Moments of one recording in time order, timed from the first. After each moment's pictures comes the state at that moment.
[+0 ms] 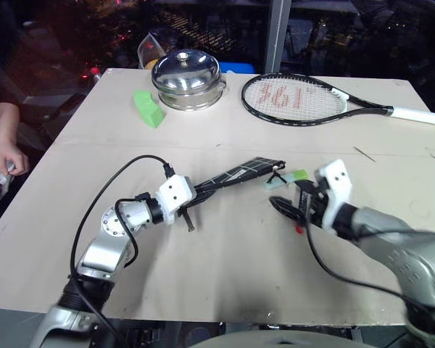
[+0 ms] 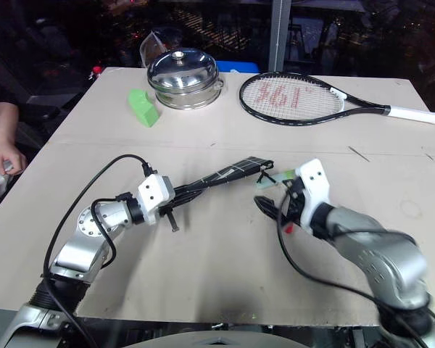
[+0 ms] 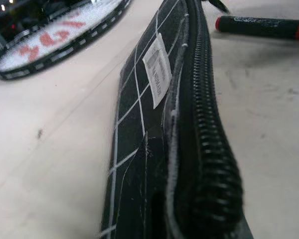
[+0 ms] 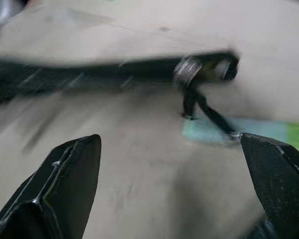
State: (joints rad) left arm -0.15 0.65 -0.12 -0.09 -0.23 -0.04 -0.81; right arm -0.29 -0.32 -0.03 -0.55 0.71 1.16 0.17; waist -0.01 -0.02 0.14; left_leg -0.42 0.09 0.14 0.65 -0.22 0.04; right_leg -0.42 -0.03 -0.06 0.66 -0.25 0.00
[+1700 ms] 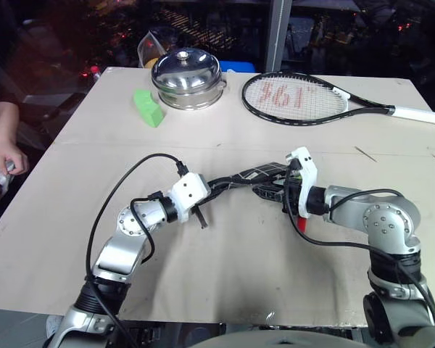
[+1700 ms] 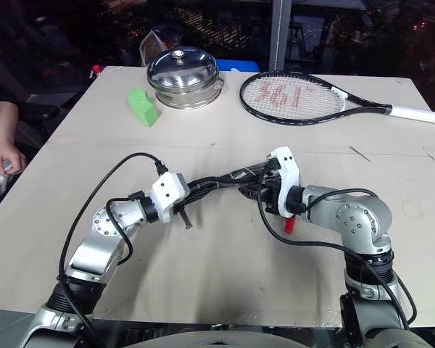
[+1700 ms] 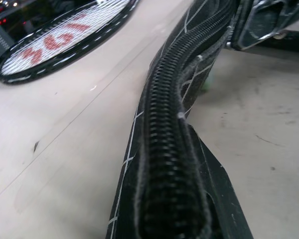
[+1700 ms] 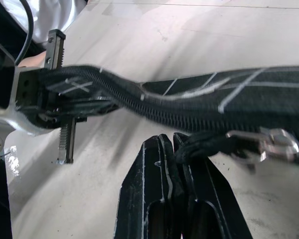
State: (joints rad) left arm -0.19 0.54 -0.10 -0.15 -0.14 0.08 -0.75; right arm -0.46 -0.26 -0.06 -0.37 0.87 1.33 0.28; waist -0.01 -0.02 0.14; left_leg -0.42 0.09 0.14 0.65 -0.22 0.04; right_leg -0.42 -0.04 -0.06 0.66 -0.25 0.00
